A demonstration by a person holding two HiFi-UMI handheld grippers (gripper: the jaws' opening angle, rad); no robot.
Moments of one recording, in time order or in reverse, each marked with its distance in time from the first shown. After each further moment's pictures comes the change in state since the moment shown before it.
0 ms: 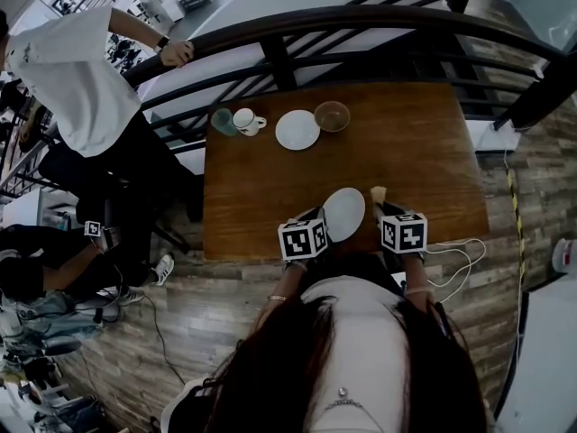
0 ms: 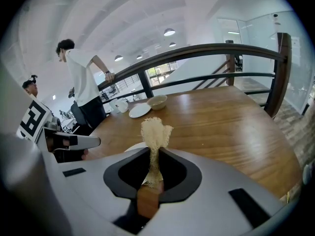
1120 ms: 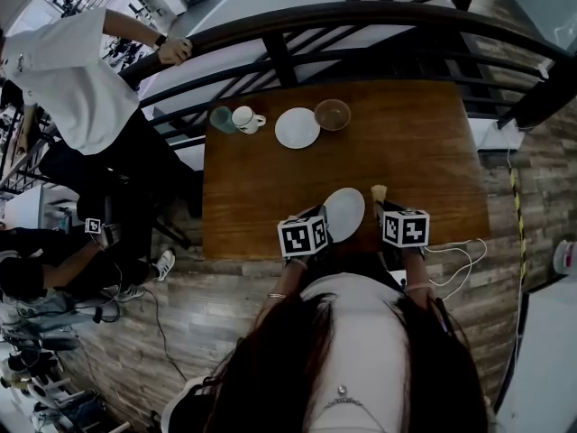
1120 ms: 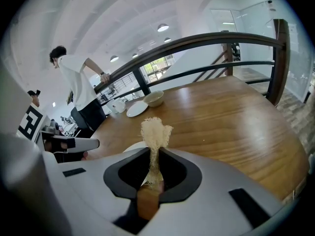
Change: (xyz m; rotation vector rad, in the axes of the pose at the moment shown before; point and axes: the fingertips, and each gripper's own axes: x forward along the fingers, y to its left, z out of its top) left arm 0.012 -0.006 0.002 -0.022 0.030 -0.008; right arm 0.014 -0.014 -0.003 0.077 0.036 0.036
